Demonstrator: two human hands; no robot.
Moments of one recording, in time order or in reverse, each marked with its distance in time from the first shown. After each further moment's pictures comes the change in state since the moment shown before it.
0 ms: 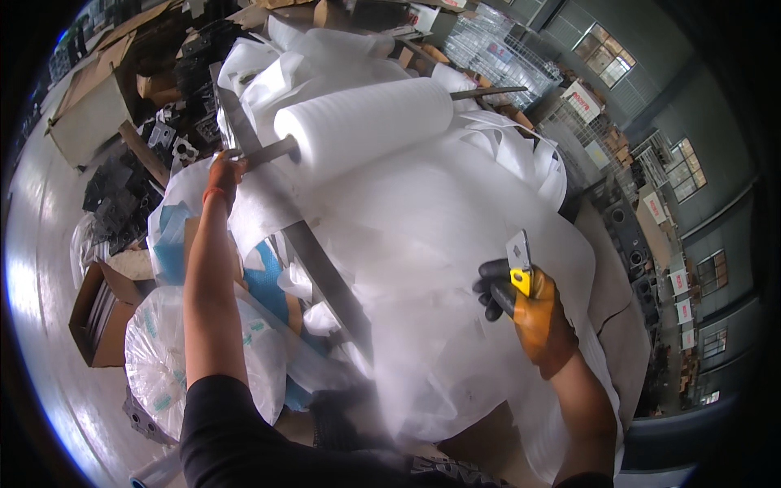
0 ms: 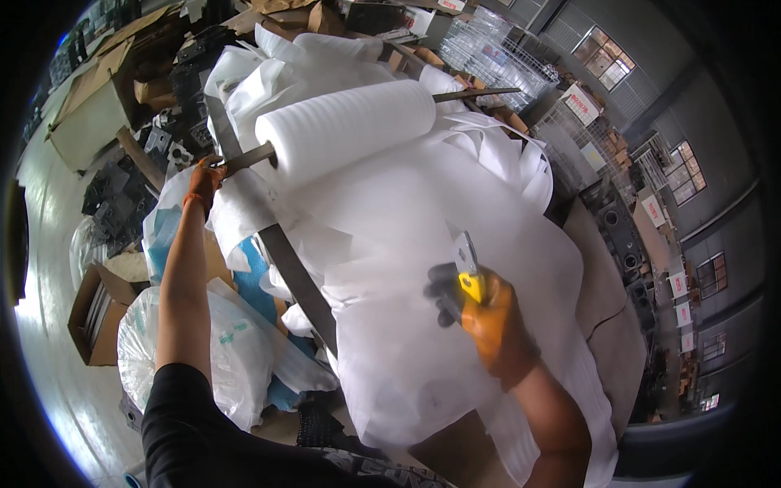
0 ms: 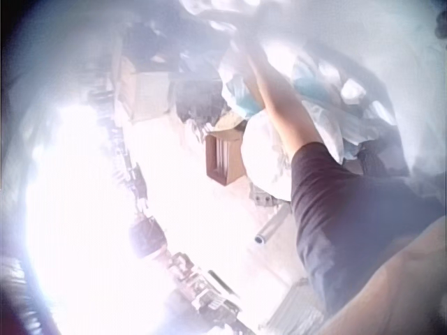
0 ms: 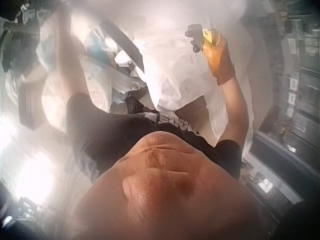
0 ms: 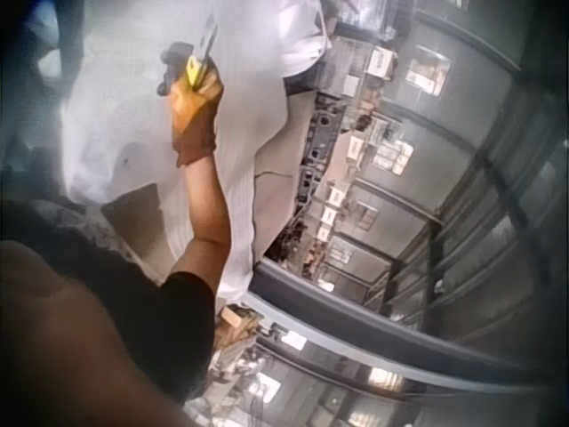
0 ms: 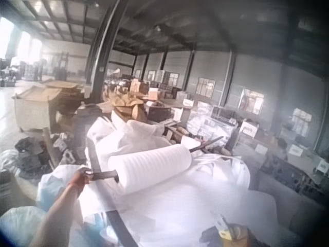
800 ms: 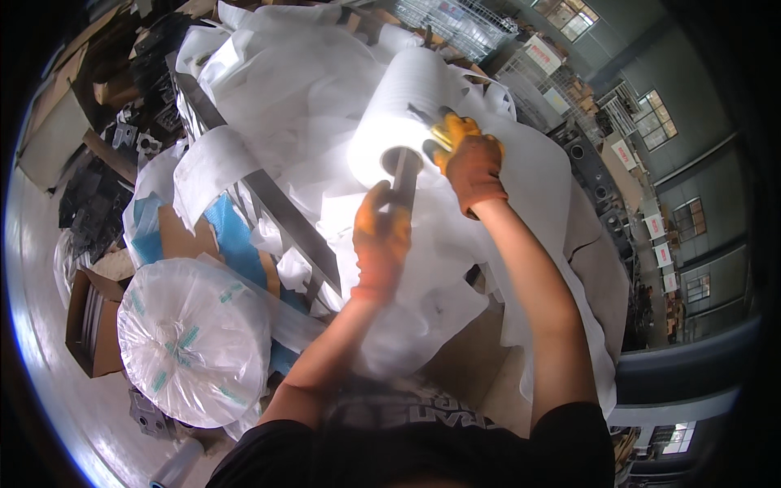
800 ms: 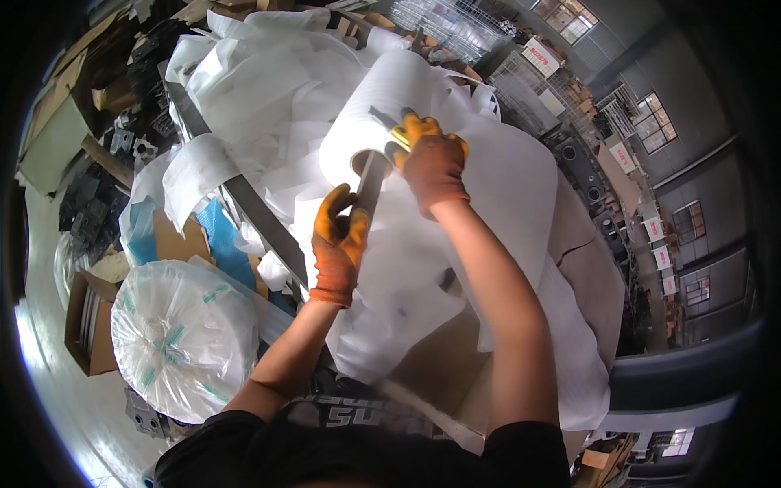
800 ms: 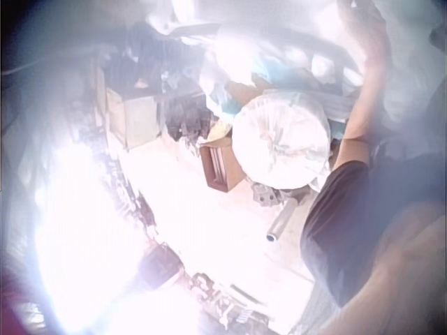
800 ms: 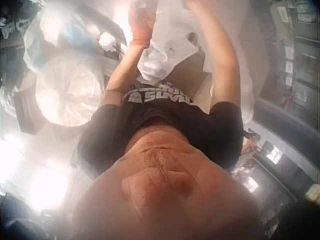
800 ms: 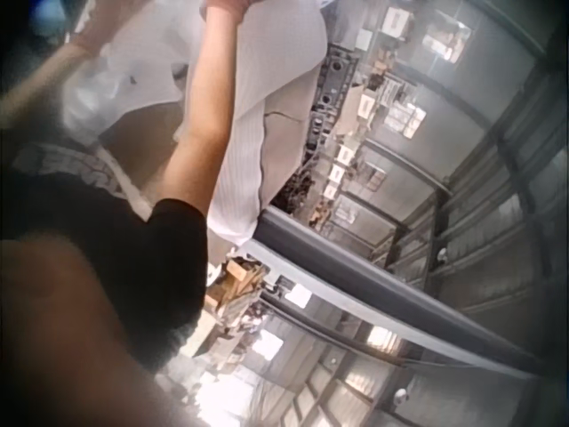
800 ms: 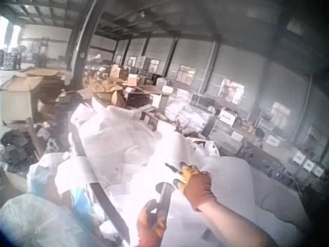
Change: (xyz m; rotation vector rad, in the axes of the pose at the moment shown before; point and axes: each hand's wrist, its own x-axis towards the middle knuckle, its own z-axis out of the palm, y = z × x) left_hand -0.417 0.155 0.206 -0.812 -0.258 0.027; right_hand 0.088 0.020 -0.019 -1.566 0.445 -0.427
